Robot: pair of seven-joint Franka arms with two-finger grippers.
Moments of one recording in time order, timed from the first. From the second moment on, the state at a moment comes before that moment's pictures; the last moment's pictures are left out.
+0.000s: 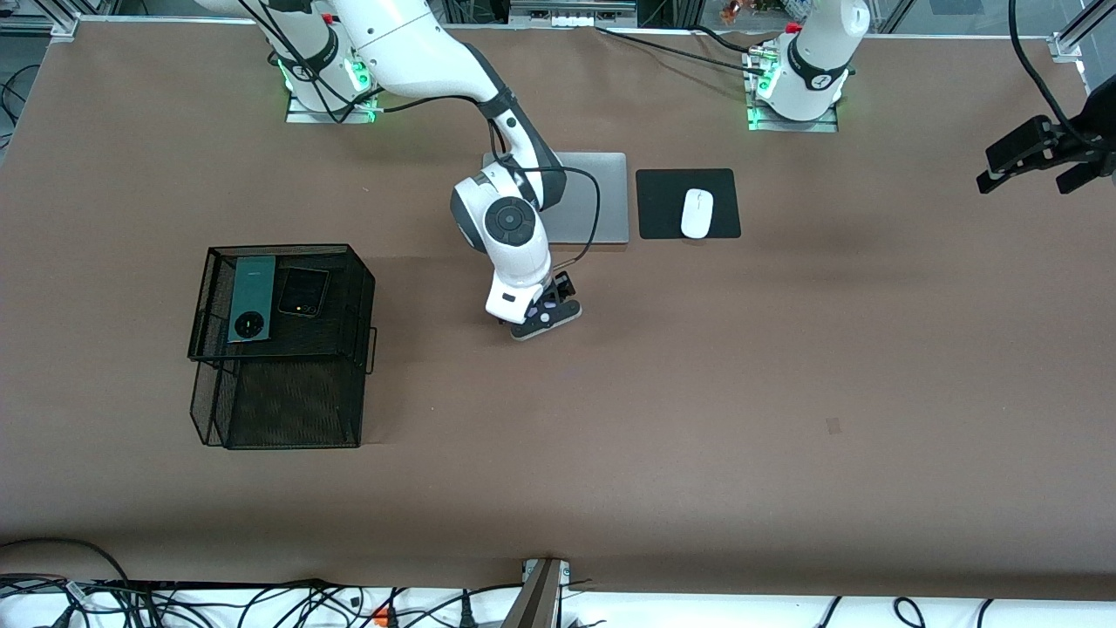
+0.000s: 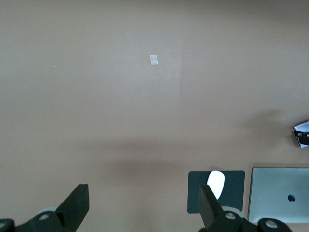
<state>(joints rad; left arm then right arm) 0.07 -0.03 -0.03 -1.52 -0.05 1.49 -0.03 0.92 0.82 -0.21 -1.56 0.22 2.43 0.19</state>
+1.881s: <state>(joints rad) 0.07 0.02 -0.02 -1.52 0.03 1.55 -0.02 0.70 0.59 -0.68 -1.56 0.25 2.07 -0.01</state>
